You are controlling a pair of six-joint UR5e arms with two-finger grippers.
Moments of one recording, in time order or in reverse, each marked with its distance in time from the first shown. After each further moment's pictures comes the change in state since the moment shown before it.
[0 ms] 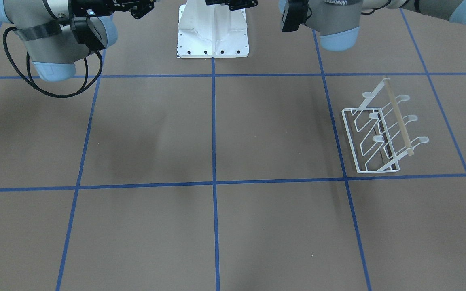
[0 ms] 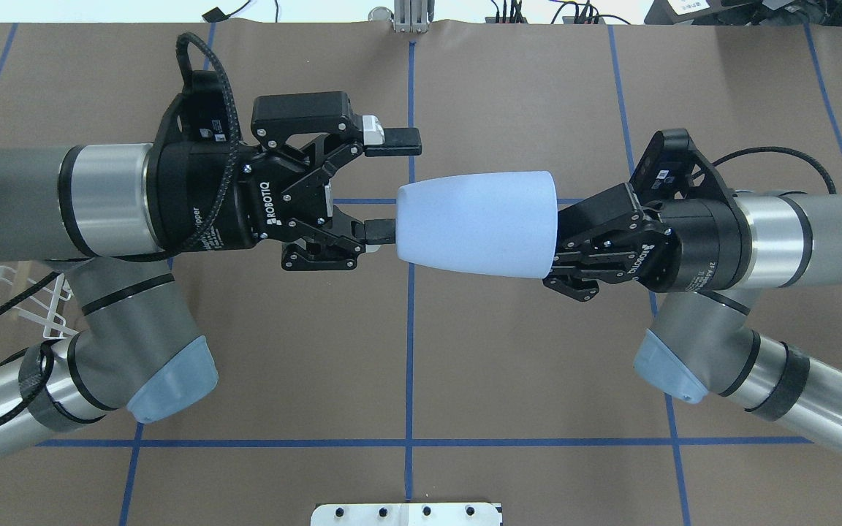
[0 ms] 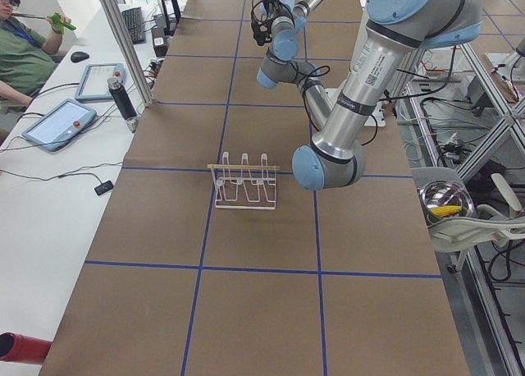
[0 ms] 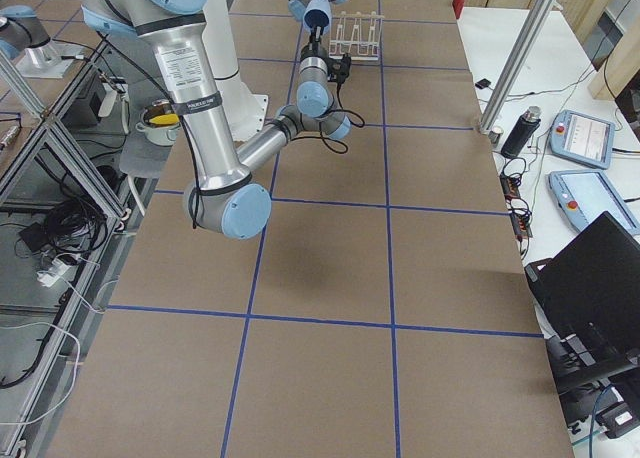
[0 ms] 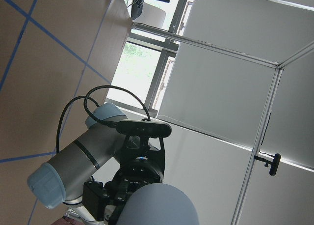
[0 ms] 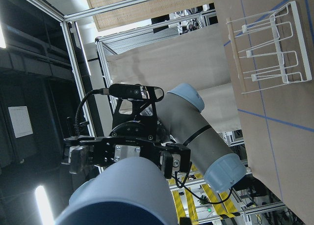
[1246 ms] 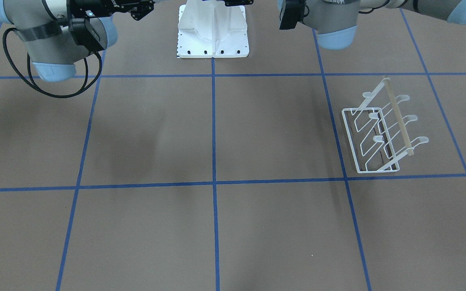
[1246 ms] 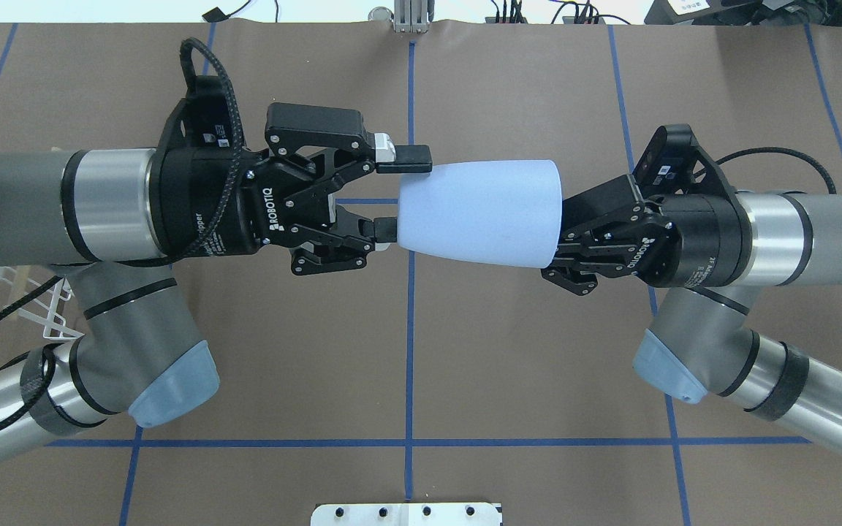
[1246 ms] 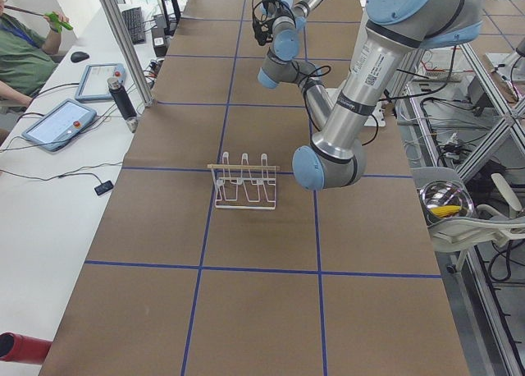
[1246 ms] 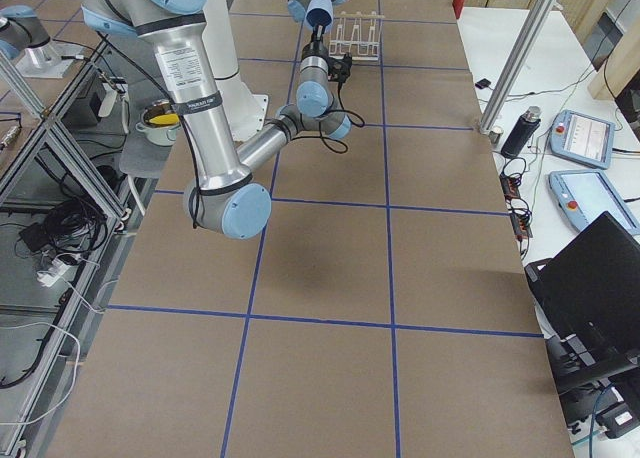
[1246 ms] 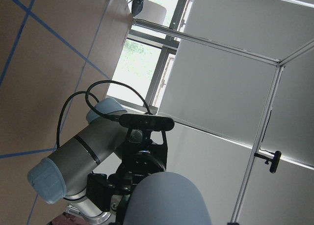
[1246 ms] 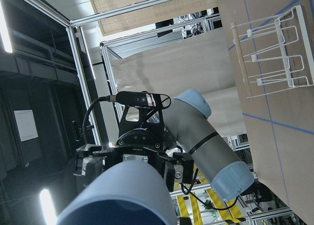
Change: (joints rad) left arm 0.007 -0.001 -0.002 -0.001 0.000 0.001; right arm -0.002 0.002 0.001 0.000 -0.033 0.001
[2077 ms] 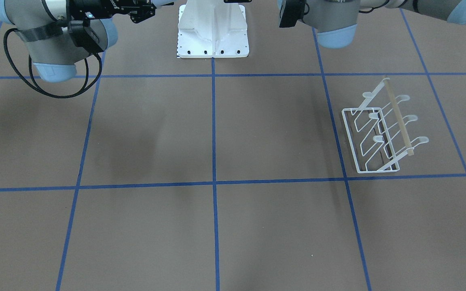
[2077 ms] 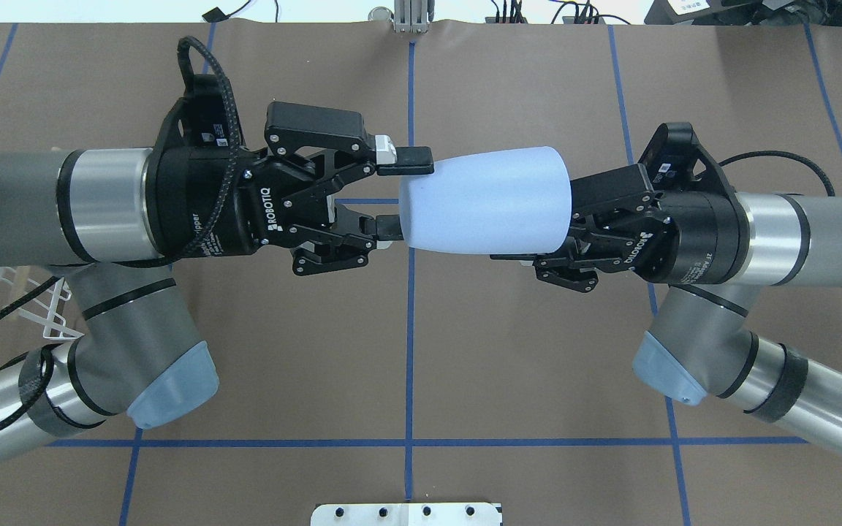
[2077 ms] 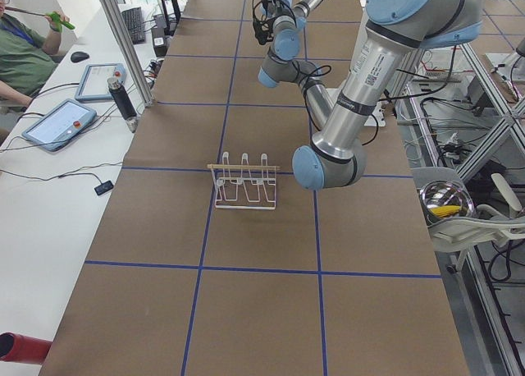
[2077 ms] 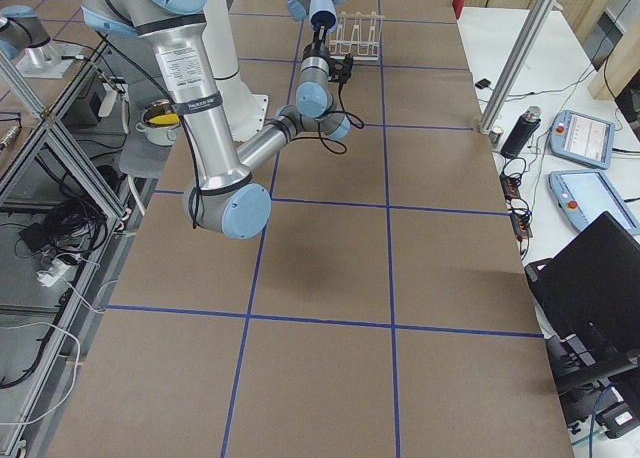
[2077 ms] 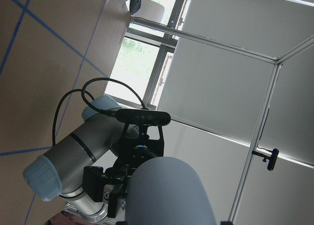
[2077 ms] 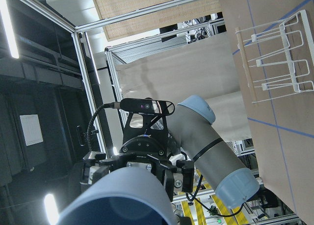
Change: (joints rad) left arm 0.000 0.000 -0.006 0.000 0.000 -0.002; right arm -0.004 -0.002 -0.003 -0.001 -0.035 0.000
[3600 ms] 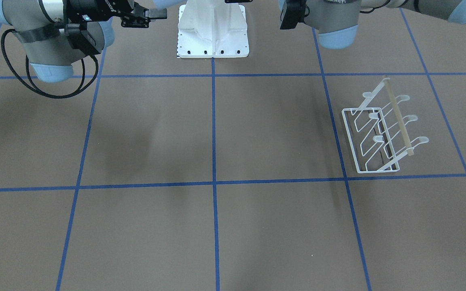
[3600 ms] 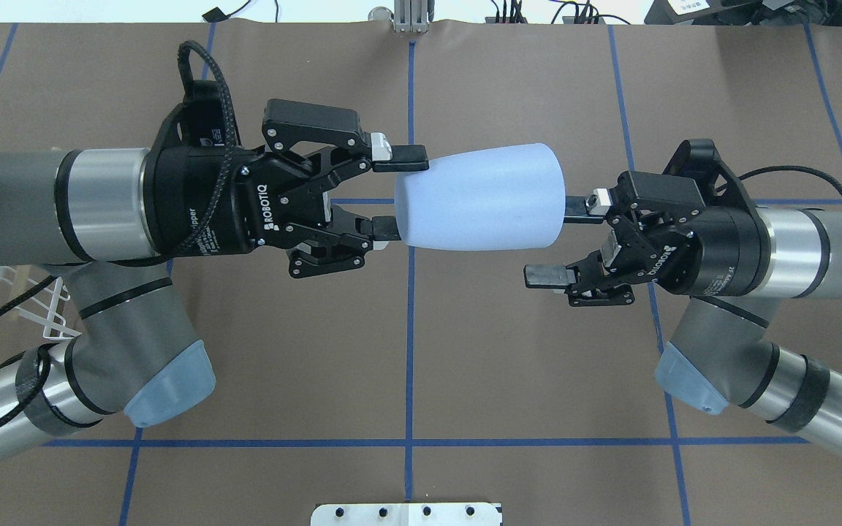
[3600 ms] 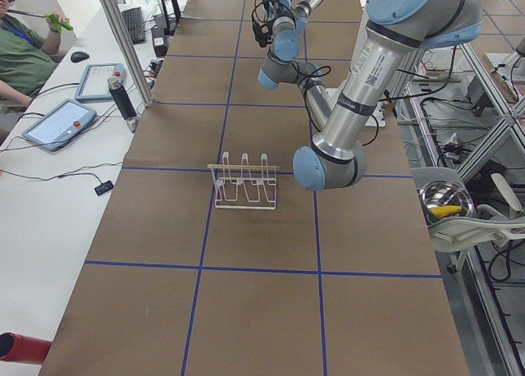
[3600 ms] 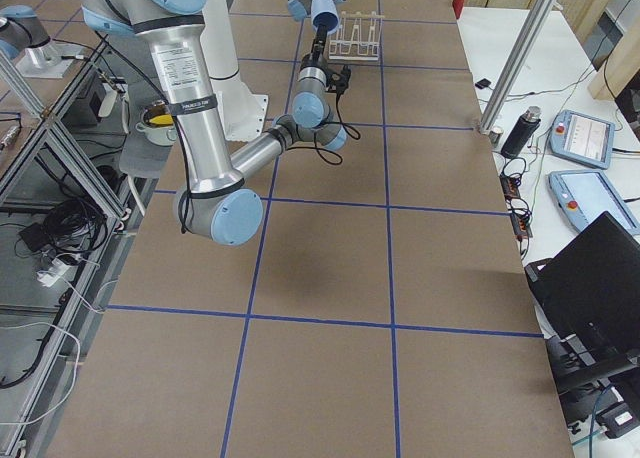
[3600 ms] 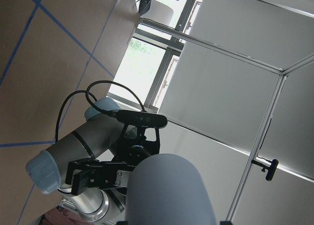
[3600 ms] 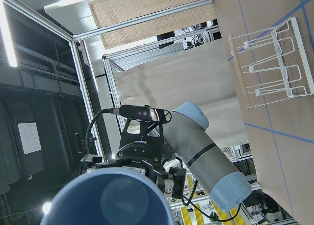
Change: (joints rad) left arm -0.005 0.010 0.000 0.001 0.000 -0.068; right arm 0.004 -0.075 0.002 0.043 -0.004 -0.001
